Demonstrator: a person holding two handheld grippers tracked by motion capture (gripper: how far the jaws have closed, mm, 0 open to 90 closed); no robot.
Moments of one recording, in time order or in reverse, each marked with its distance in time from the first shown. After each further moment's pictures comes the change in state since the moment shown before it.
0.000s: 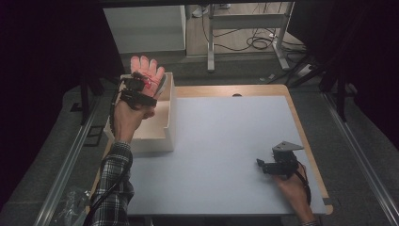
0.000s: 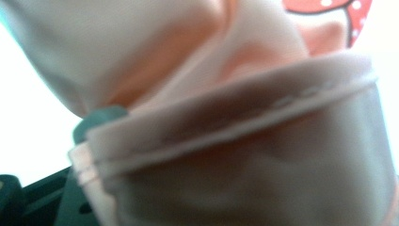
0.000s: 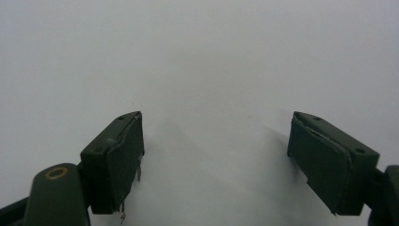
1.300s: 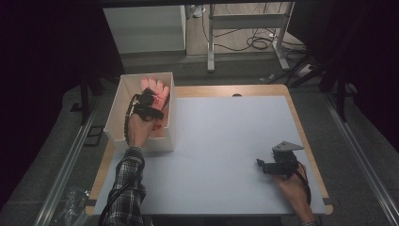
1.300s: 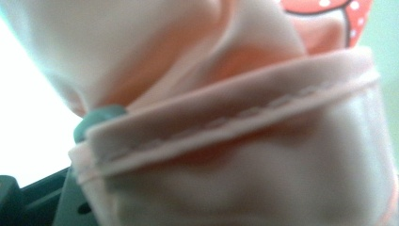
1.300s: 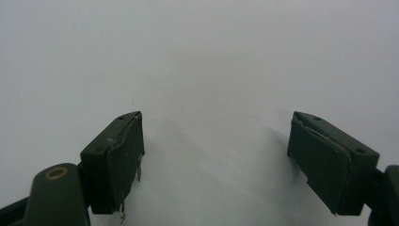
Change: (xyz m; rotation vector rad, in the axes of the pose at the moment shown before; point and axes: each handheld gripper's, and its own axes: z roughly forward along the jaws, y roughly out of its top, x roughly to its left) left arm 0.001 -0.021 0.092 0.125 -0.031 -0.048; right arm 0.000 0.000 0.000 0.000 0.000 0.000
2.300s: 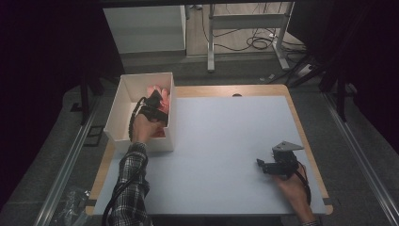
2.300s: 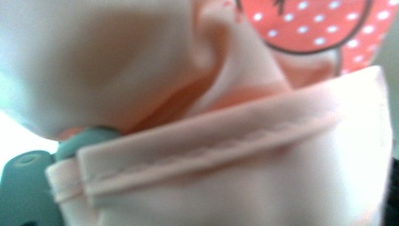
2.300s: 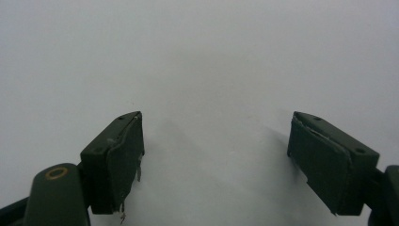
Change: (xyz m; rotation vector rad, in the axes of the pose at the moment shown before) left arm -0.003 0.008 0.032 0.191 -0.054 0.000; right arm 0.000 0.000 0.000 0.000 0.000 0.000
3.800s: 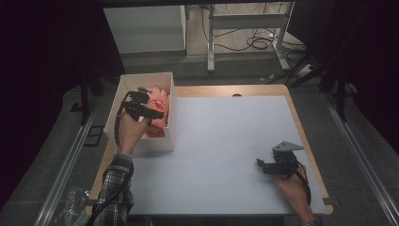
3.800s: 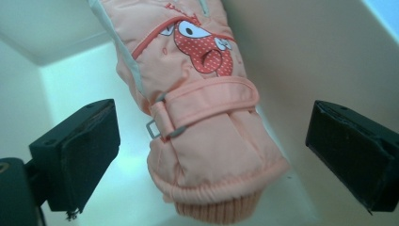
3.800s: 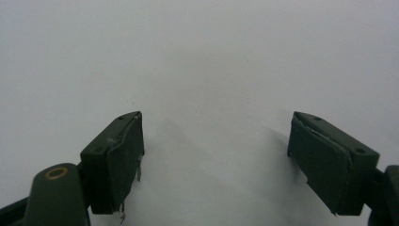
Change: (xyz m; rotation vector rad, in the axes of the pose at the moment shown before) left arm -0.011 -0.044 -0.085 -0.331 0.048 0.127; right arm 0.000 0.000 0.000 0.000 -0.001 0.000
